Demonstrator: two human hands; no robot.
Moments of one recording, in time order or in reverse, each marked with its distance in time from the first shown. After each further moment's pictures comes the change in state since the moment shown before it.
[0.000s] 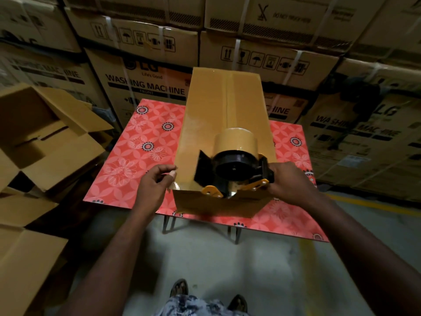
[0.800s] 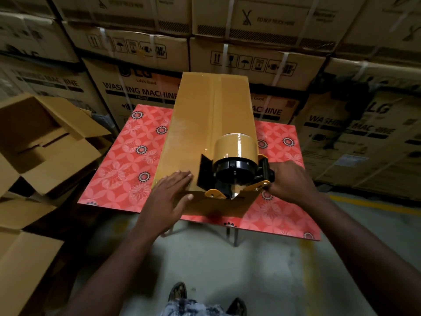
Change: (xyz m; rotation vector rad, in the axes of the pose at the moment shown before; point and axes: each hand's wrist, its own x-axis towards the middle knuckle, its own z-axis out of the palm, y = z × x) left_hand -0.039 -0.005 0.044 0.795 -0.215 0.556; right_hand -0.021 0.045 -0.017 -0.142 0.055 -0.017
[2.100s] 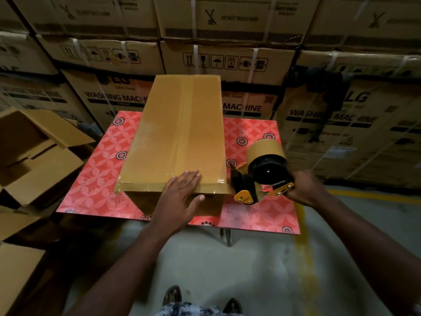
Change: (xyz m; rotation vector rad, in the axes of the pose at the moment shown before) left_hand 0.030 0.089 0.076 0.076 -0.042 0.031; right_hand -0.058 0.157 0.013 0.095 -0.063 0.267
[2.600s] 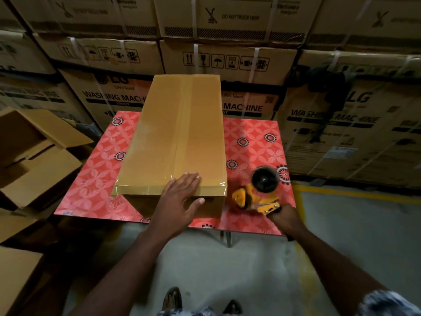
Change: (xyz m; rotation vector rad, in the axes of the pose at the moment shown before) left_hand 0.003 -0.004 -0.004 -0.064 -0.053 -0.046; right_hand -0.018 0.034 0.143 0.422 -0.123 0.550
